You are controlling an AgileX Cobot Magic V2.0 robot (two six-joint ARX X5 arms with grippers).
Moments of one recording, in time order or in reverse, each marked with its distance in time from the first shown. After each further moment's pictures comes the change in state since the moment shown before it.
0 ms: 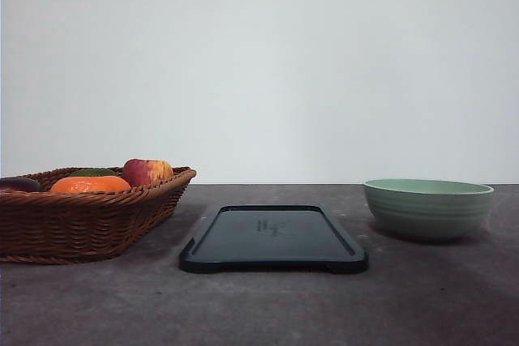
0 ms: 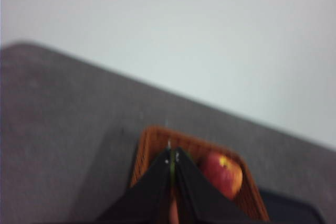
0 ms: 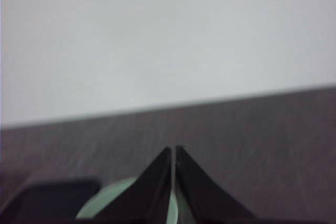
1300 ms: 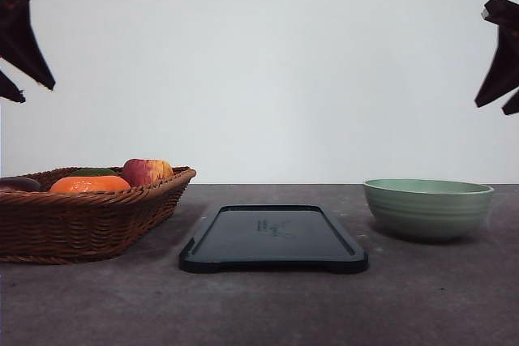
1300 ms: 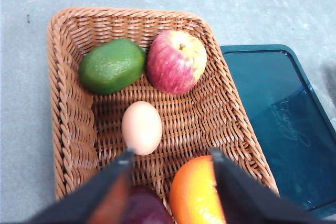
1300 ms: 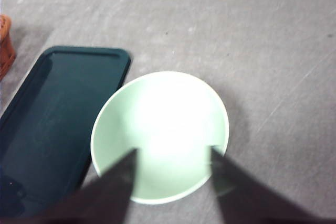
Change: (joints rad) left_arx -0.052 0.675 0.506 -0.424 0.287 0.298; right_arx 0.000 0.698 0.401 -0.305 -0.242 -0.118
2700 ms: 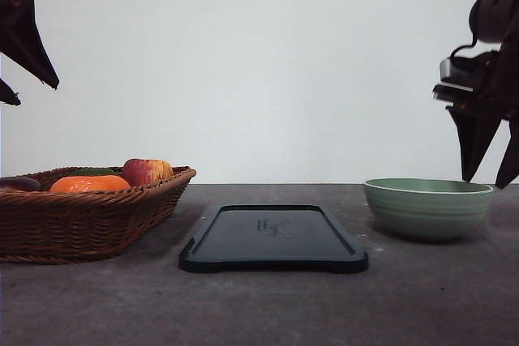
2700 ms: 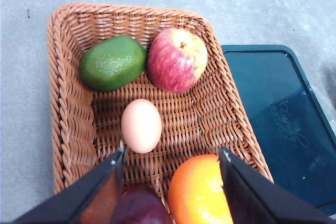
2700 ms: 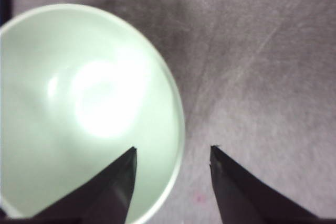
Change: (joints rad) left_arx 0.000 0.000 0.000 -0.005 0.000 -0.021; right_arx -0.007 0.710 0.642 -0.602 0.090 -0.067
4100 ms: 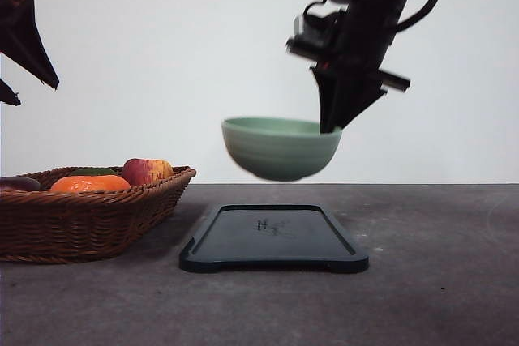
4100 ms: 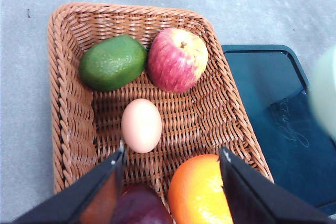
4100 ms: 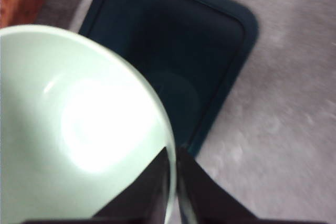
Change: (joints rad) left_arx 0.000 0.000 0.000 -0.001 0.000 0.000; right_arx 0.390 0.190 0.422 -0.129 0.022 0.042
